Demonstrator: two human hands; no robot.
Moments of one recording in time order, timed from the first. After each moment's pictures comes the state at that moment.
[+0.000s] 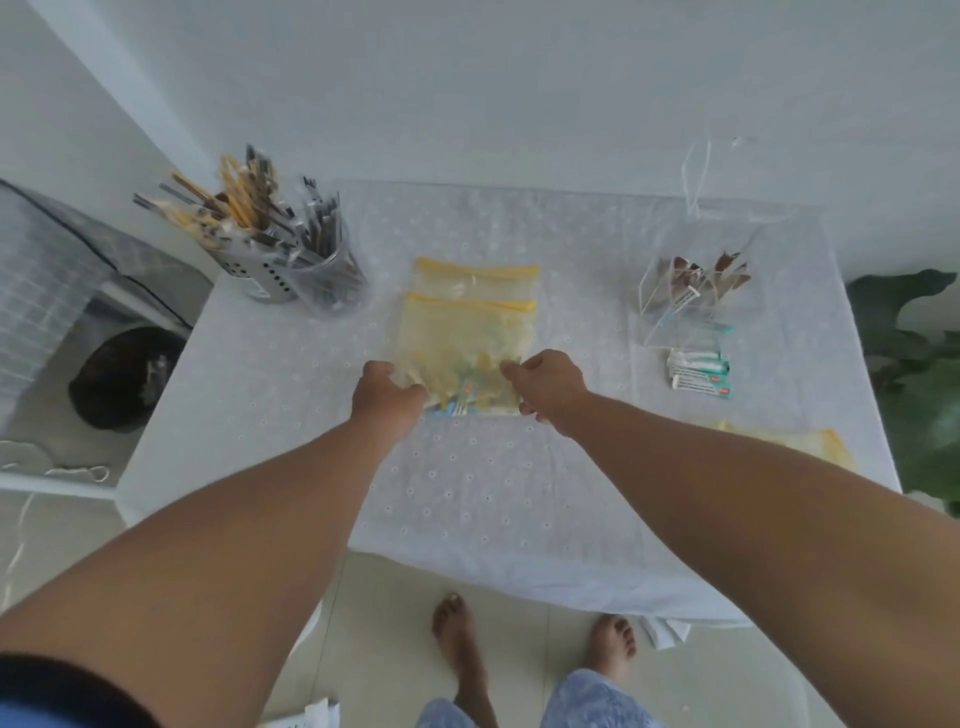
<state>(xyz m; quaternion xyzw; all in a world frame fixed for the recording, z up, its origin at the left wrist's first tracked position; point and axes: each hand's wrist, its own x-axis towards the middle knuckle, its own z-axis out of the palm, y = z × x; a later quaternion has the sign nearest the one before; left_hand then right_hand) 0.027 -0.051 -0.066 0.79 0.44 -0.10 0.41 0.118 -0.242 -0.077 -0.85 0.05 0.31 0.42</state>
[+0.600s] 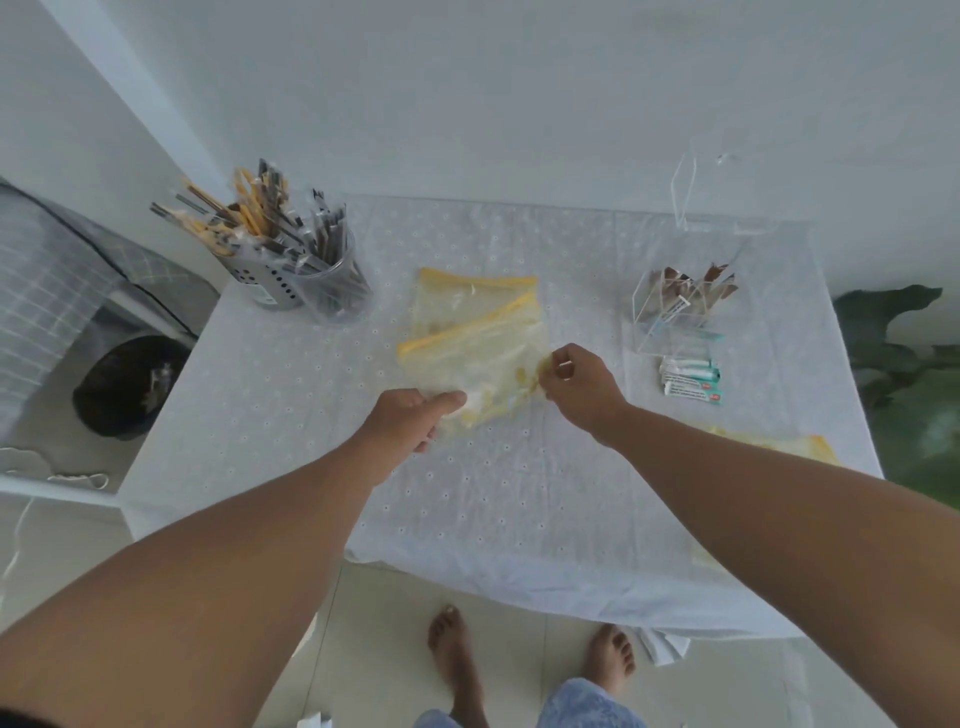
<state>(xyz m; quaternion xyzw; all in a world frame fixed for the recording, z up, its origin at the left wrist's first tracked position) 0.004 -0.073 -0.046 0.72 0.38 -0.12 0.57 0.122 -0.287 -0.080 -0.84 -0.01 0.25 0.48</state>
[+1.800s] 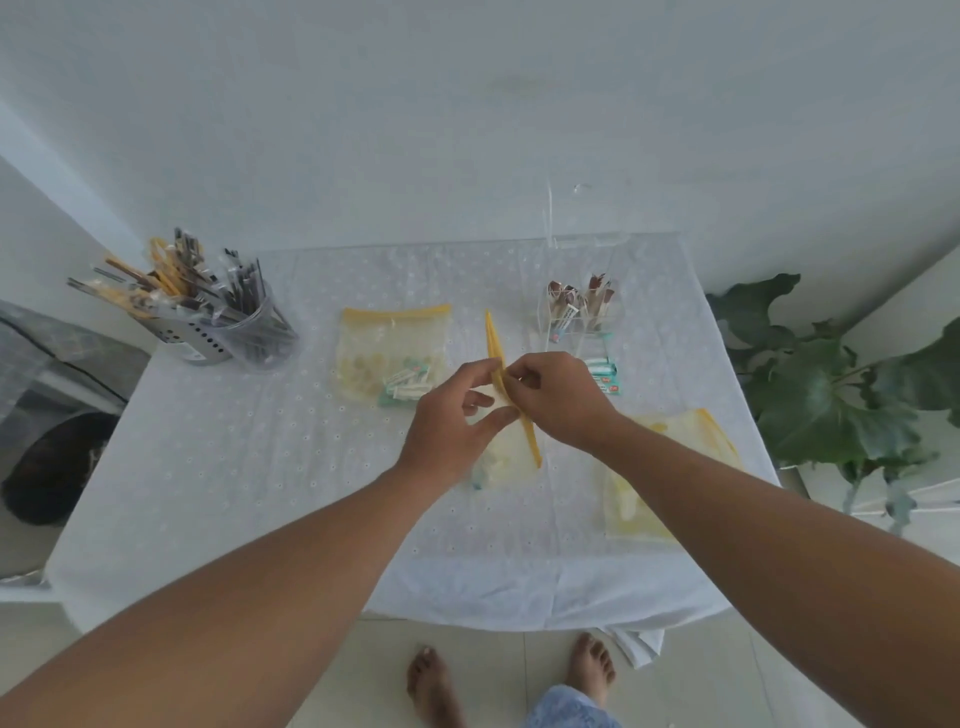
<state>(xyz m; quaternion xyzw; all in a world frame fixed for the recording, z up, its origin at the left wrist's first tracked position) 0.017 -0.219 -0.001 0.86 0.03 0.03 0.51 0.088 -0.375 0.008 -0.89 -0.14 0.13 0.42</state>
